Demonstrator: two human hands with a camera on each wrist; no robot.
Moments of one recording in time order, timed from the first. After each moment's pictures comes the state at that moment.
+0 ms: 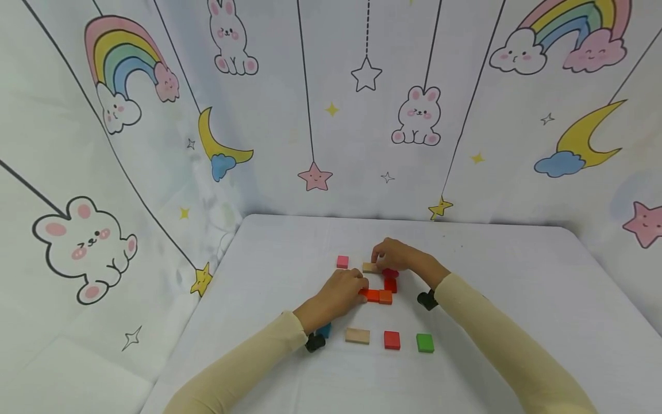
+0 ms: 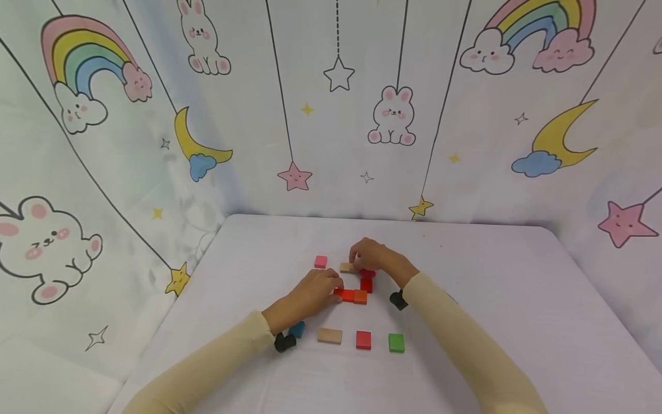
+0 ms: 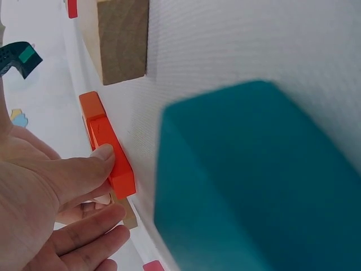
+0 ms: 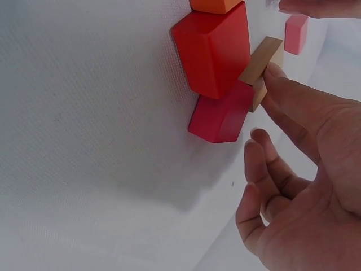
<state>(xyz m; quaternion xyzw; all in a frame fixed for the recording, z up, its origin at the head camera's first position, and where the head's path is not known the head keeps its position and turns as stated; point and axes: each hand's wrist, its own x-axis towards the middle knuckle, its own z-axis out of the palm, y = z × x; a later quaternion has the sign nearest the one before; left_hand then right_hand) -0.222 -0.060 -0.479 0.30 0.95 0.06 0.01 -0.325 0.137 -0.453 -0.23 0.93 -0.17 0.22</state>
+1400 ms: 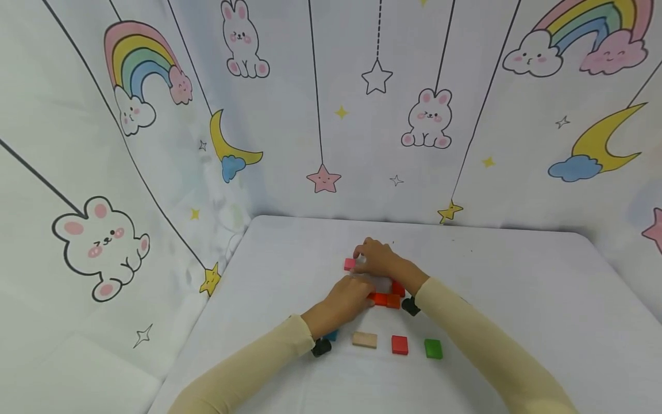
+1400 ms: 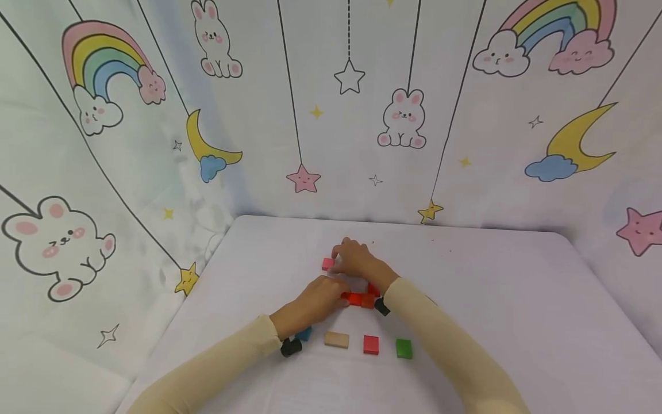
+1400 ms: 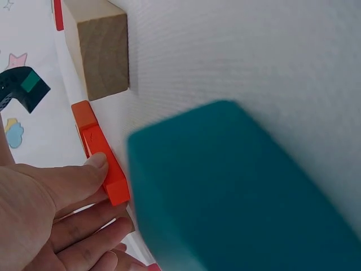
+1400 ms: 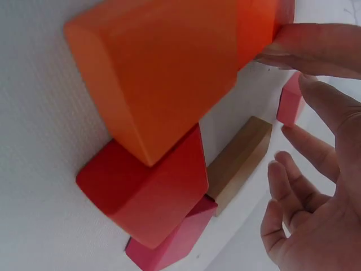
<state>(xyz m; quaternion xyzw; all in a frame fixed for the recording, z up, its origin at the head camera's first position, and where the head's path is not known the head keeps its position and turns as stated) -0.216 -0.060 -0.481 0.30 0.95 0.06 -0.03 -0.319 0.076 -0.465 -0.28 0.94 -0.15 0.10</state>
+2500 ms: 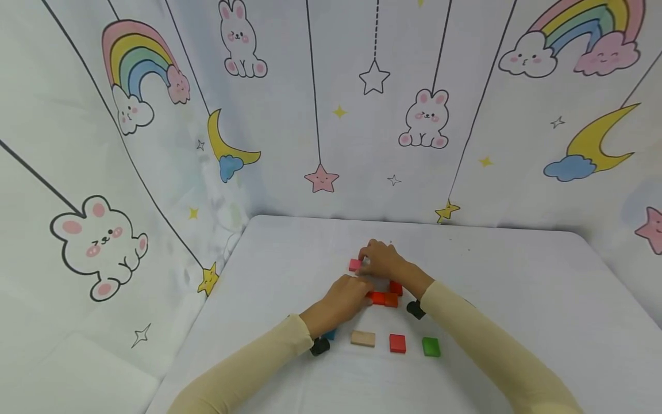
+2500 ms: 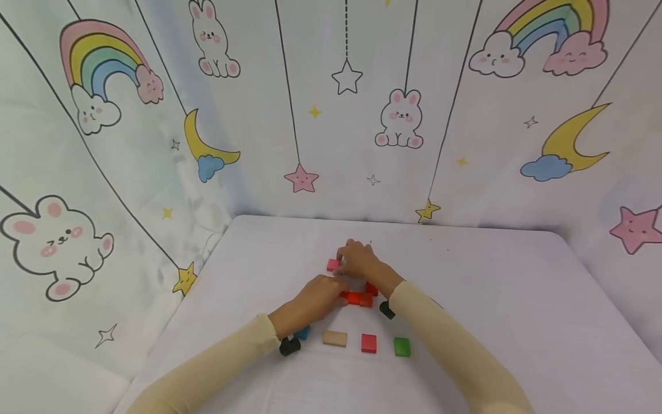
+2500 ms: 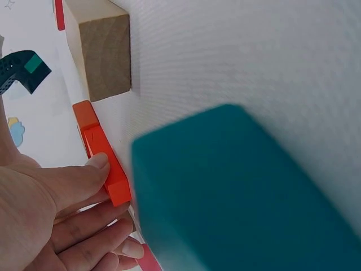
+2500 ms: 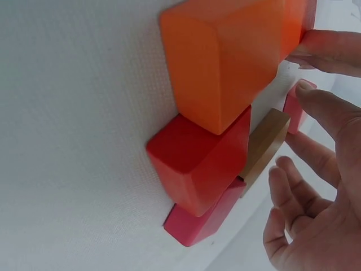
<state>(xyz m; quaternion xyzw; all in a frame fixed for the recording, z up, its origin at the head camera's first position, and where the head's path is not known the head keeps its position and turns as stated) -0.216 -0.059 -0.483 0.31 0.95 0.05 -0.04 -0.313 0.087 -0.472 -0.26 0.96 -0.11 0.07</state>
